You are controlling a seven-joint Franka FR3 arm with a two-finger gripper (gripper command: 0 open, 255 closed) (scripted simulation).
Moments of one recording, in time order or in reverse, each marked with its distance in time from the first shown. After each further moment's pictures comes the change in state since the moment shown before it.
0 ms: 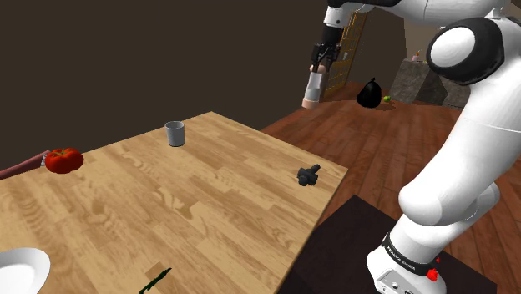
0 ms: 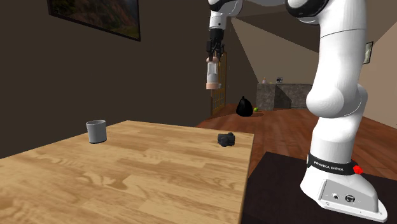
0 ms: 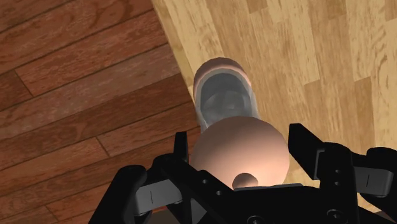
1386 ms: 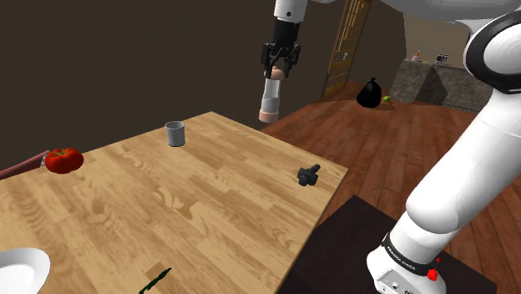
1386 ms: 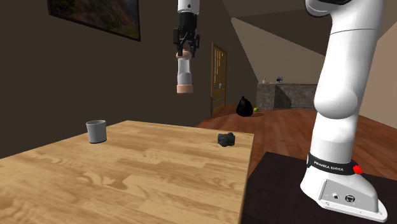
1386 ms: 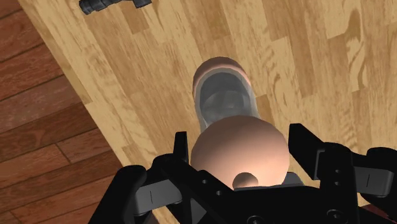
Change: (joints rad) arm 0.232 -0.134 0.252 -0.171 -0.024 0.040 0.483
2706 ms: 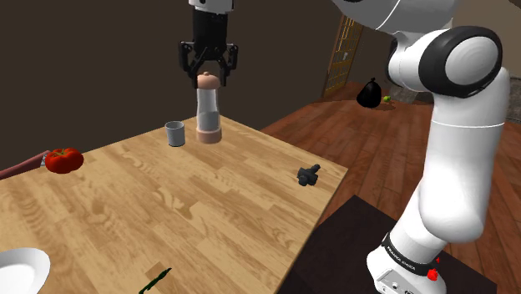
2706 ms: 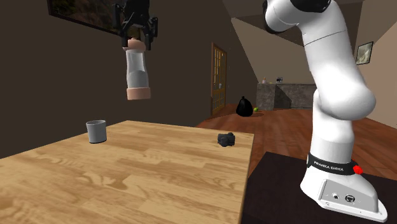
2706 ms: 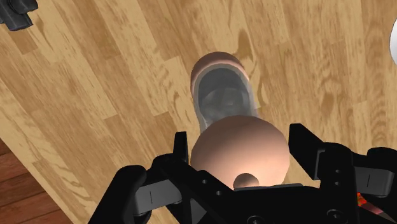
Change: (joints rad) arm 0.350 0.359 0.225 0.426 -0.209 -0.128 0.522
